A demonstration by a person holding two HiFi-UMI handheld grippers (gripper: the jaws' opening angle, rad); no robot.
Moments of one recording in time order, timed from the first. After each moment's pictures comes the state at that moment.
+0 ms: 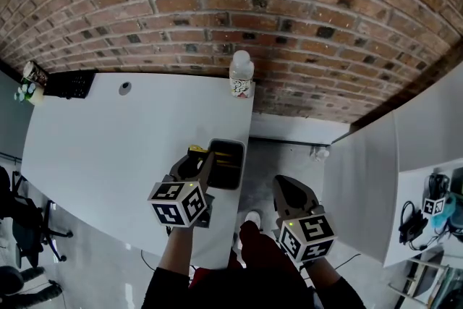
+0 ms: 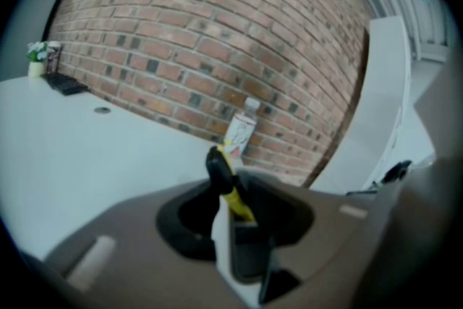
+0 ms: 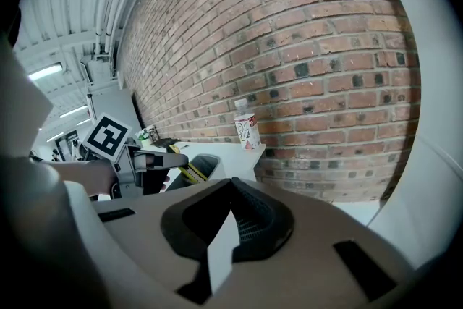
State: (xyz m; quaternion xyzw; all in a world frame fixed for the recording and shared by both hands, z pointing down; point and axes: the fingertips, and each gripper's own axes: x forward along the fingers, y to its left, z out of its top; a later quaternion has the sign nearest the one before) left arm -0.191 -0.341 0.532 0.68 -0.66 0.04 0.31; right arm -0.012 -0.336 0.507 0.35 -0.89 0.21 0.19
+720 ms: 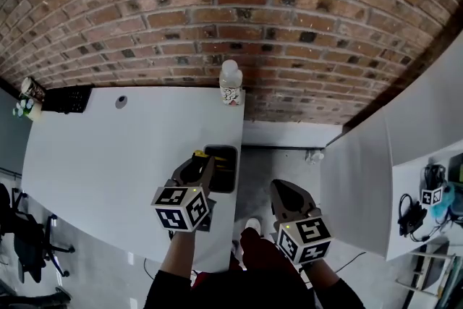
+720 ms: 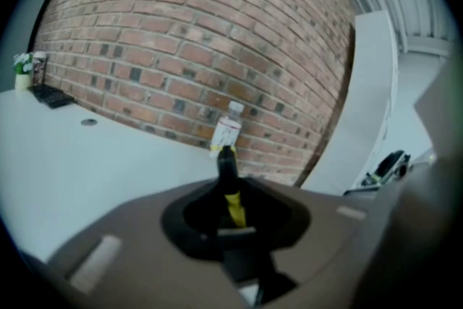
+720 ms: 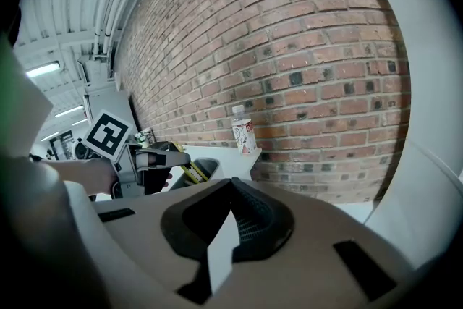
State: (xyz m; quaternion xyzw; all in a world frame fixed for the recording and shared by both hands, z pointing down) left arm -0.172 -0.345 0.513 0.71 -0.64 0.05 0.28; right arm -0.002 -0.327 0.494 0.37 -0.89 0.20 0.18
